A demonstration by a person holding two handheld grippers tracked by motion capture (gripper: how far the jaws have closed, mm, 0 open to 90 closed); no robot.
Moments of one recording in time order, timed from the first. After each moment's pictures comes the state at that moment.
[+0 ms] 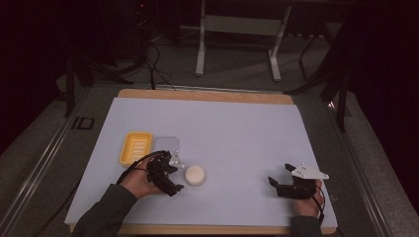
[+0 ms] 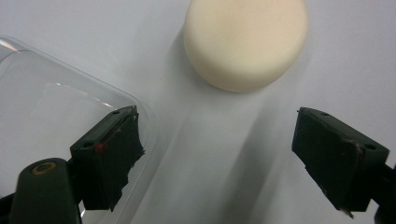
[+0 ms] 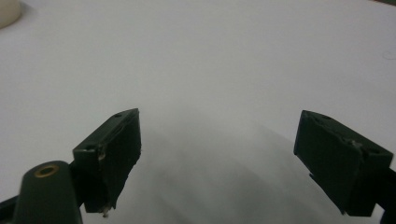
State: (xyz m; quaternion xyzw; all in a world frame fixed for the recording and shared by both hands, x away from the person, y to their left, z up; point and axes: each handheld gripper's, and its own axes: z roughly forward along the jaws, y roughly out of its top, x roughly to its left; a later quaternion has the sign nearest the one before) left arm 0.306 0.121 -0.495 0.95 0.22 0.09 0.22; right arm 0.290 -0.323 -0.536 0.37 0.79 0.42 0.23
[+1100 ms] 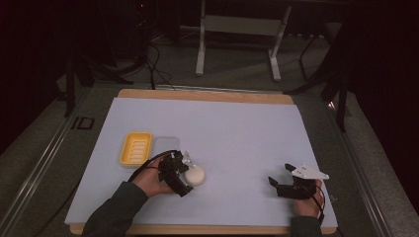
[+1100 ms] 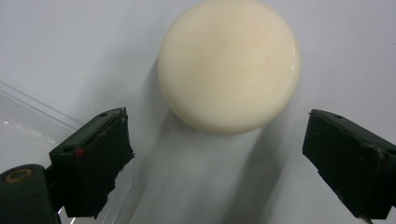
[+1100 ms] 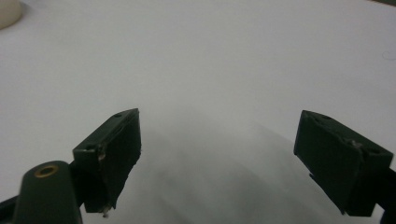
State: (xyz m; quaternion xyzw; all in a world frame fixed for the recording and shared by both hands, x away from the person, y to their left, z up) left arm 0.315 0.091 -0.502 0.95 0.22 0.07 0.21; right arm 0.290 -0.324 -0.535 0.37 0.79 0.42 0.23
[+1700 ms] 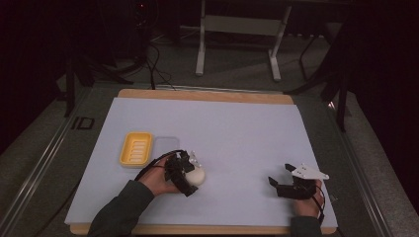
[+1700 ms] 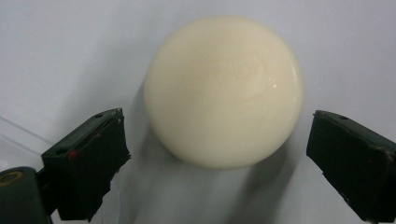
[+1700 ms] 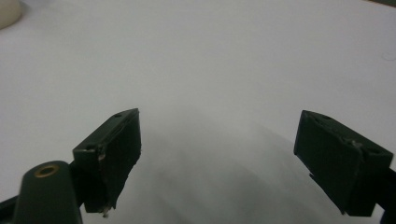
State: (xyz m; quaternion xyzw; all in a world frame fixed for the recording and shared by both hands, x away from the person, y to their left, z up) left arm 0.322 0.074 -0.508 0.95 0.22 0.06 0.20; right arm 0.289 -0.323 -0.535 0.37 0.79 0.42 0.23
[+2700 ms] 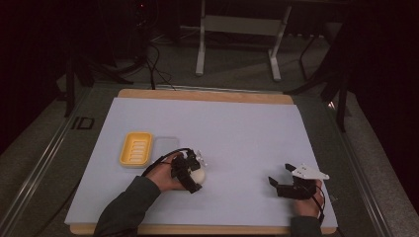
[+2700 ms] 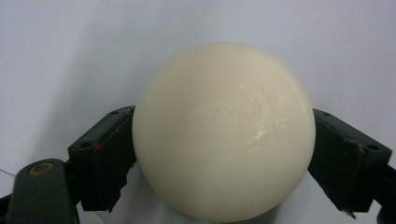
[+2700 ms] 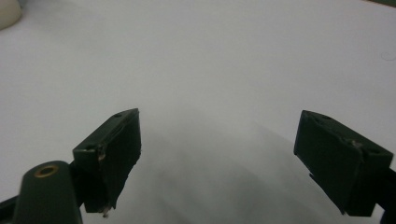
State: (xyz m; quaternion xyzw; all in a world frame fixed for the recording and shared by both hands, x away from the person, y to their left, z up) left arm 0.336 0.062 -0.513 0.96 0.20 0.04 0.19; right arm 0.289 -0.324 -0.535 0.37 0.79 0.42 0.24
